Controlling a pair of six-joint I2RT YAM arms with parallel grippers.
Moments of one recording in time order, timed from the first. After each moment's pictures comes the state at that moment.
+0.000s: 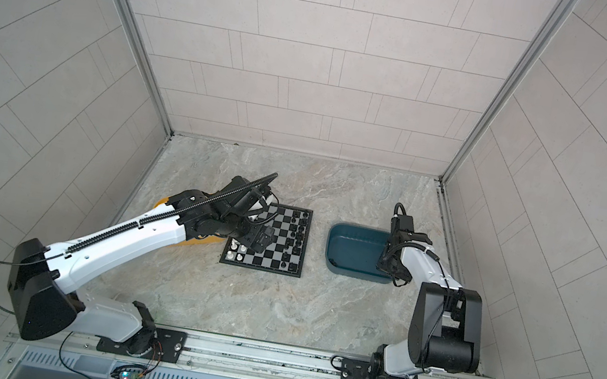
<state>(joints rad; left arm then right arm) -0.74 1.37 1.24 -0.86 -0.01 -0.30 -0.04 1.47 0.89 -0.79 0.17 0.38</state>
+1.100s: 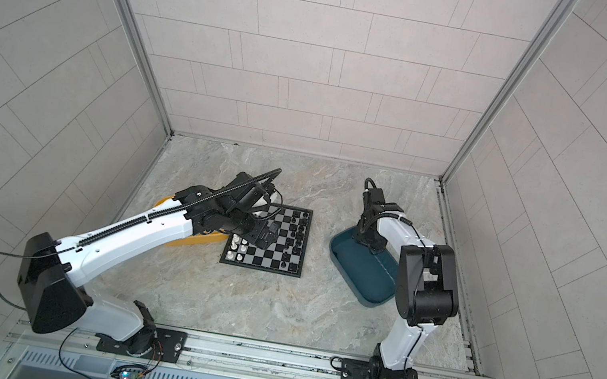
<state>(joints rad) -0.72 1.44 1.29 -0.86 0.03 -0.31 0.09 1.78 1.20 -0.74 0.13 0.45</state>
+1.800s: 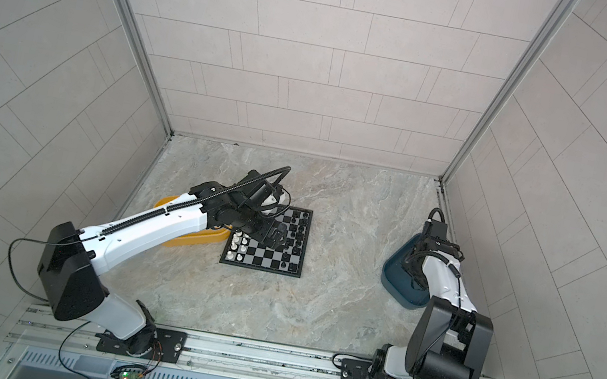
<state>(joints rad) -0.71 1.52 1.34 -0.86 0.14 -0.33 -0.30 1.39 0.87 -0.72 0.10 0.47</state>
